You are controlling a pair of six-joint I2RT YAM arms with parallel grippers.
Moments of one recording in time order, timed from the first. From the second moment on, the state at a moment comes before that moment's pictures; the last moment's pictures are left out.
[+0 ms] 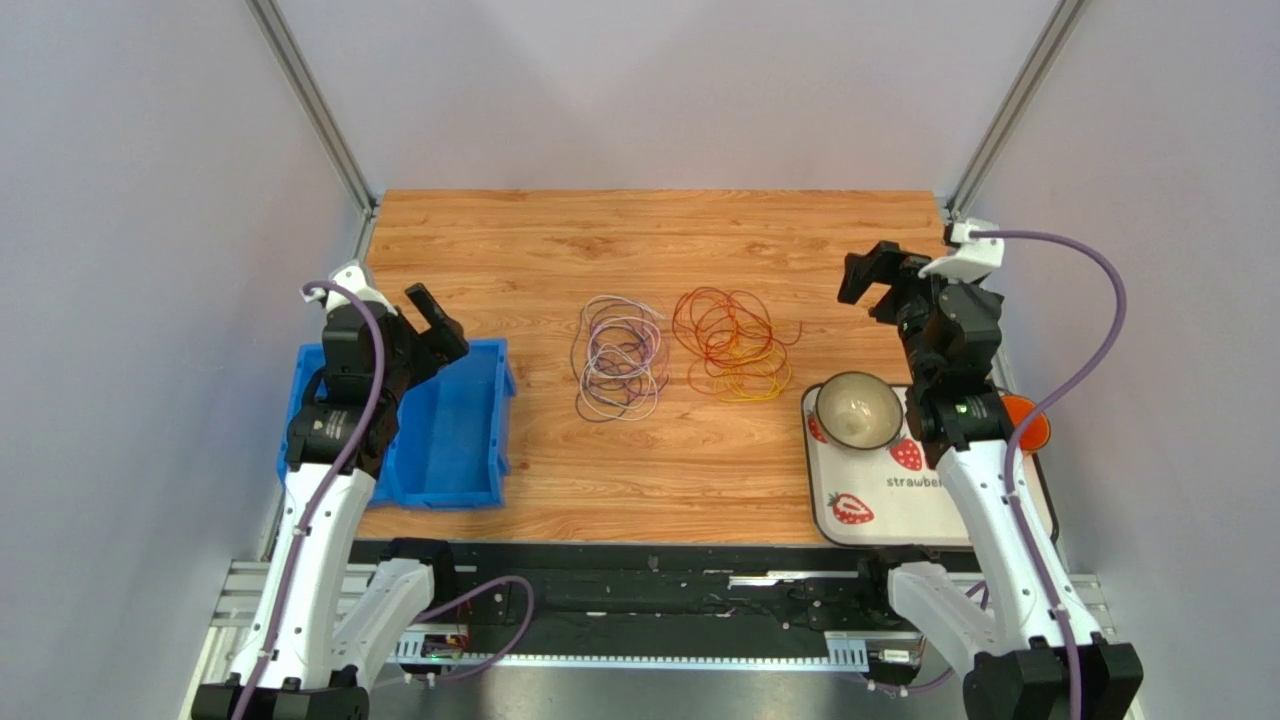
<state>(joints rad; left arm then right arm) -0.06 0.80 0.92 -0.60 -0.17 -0.52 0.08 0.92 0.84 0.03 0.09 0.25</state>
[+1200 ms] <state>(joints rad) -0.57 1.42 1.11 -0.58 -0.22 -0.50 0.52 1.24 1.00 -0.61 0.00 0.60</state>
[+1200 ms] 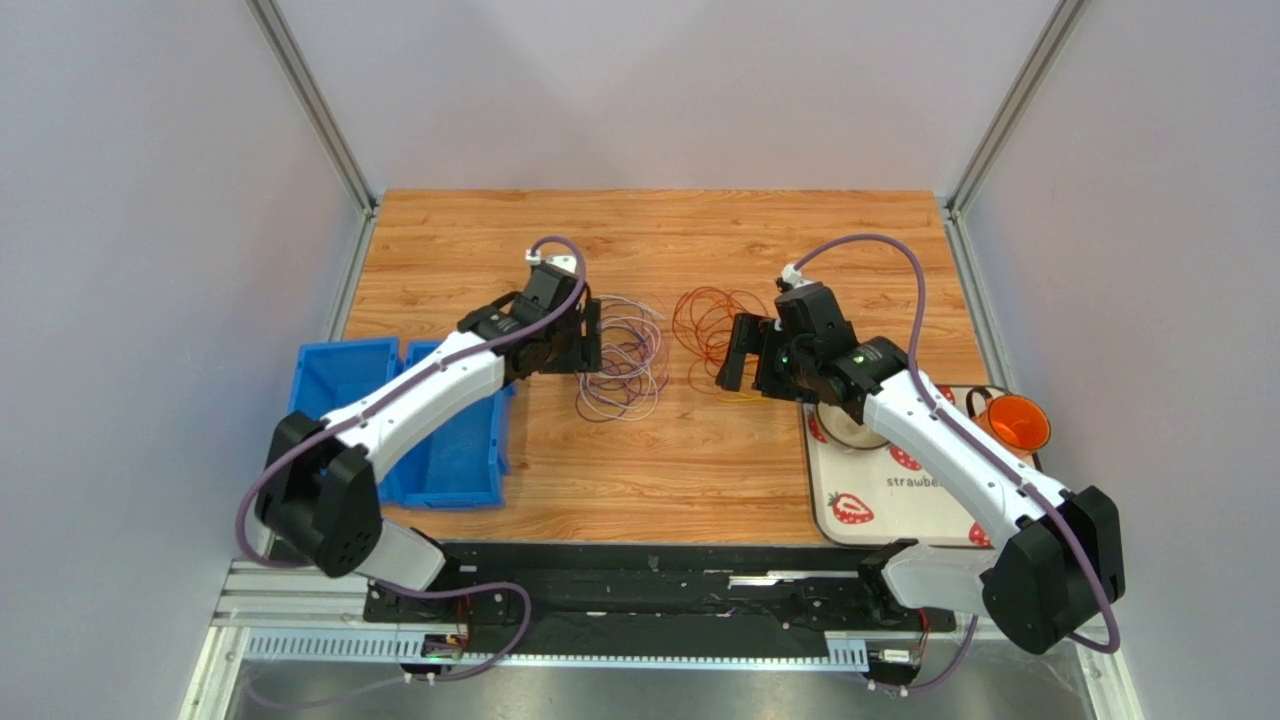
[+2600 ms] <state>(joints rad) -0.52 1.92 1.69 -0.71 -0.19 -0.36 0.52 1.29 1.00 -0.65 -0.02 0.53</state>
